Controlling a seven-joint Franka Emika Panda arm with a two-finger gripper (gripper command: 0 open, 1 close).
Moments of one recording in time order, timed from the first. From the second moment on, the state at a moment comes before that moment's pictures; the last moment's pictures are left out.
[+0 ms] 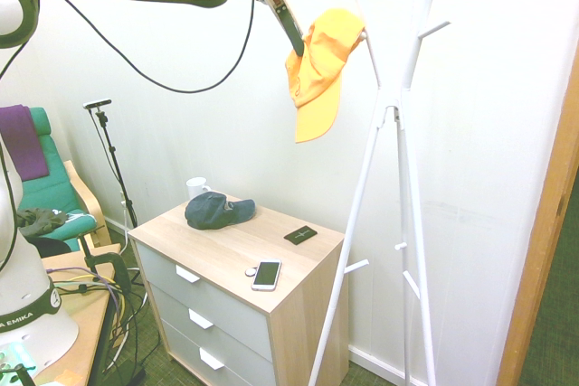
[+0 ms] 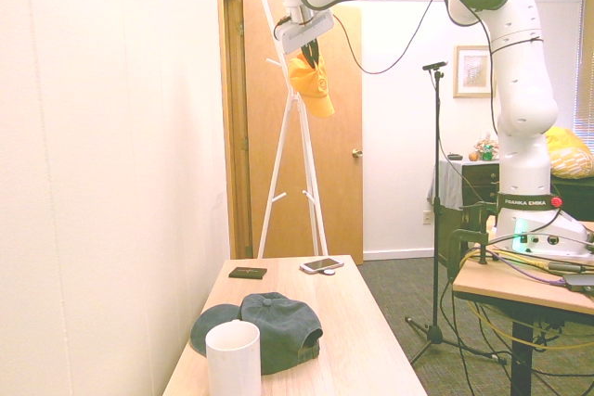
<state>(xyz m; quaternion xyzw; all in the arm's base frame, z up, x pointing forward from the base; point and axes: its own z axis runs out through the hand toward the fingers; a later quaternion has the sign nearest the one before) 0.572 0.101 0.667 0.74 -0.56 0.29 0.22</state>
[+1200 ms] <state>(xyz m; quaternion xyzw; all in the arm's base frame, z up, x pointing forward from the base) 0.572 0.098 0.637 0.76 -0.57 0.26 0.17</state>
